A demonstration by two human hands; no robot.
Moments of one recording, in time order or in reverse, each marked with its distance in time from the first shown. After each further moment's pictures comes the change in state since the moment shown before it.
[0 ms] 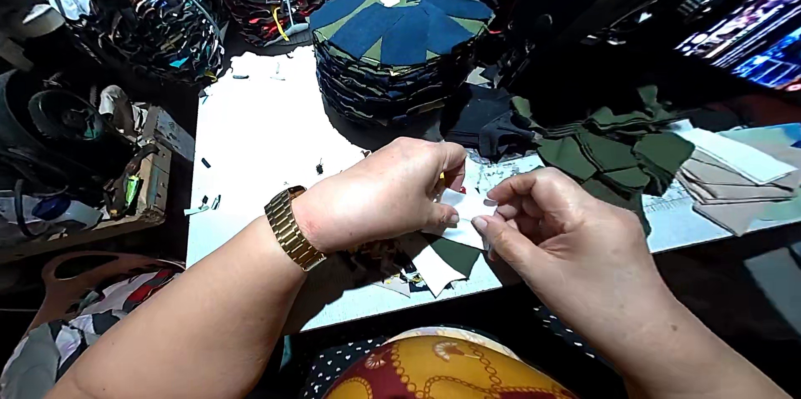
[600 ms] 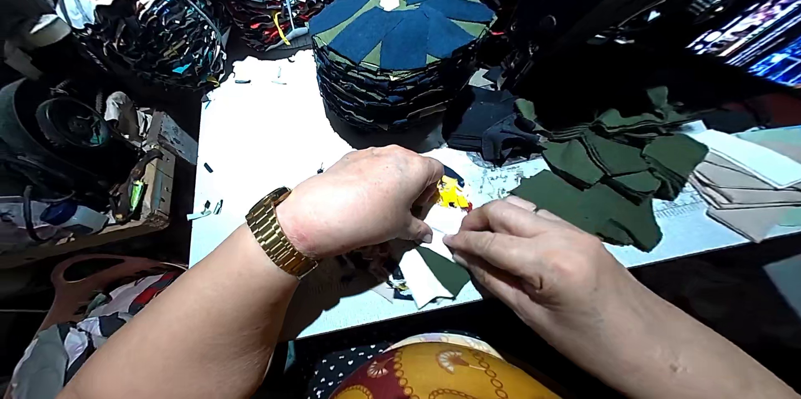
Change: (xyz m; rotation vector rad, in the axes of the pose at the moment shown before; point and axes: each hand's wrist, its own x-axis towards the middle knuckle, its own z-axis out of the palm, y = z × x) left_hand -0.007 0.004 -0.012 0.380 -0.113 -0.138; right_hand 0.003 0.010 0.000 -0.149 -0.203 -0.483
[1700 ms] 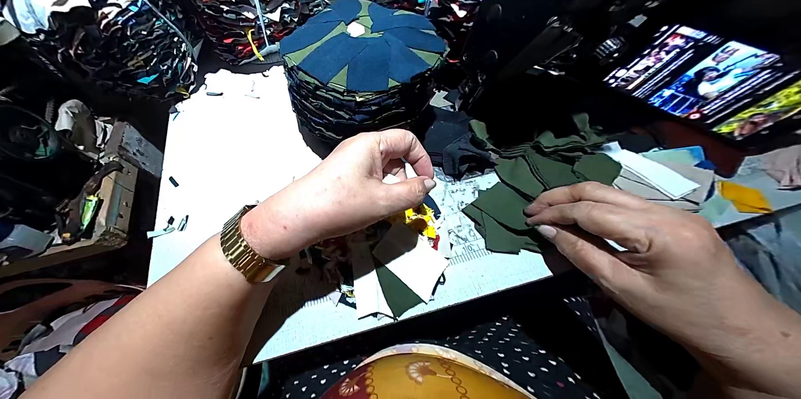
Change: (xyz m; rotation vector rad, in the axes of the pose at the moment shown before) left_hand 0.010 -0.007 0.005 -0.737 0.266 0.132; right_hand -0.040 0.056 -0.067 -0.085 0.065 0.188
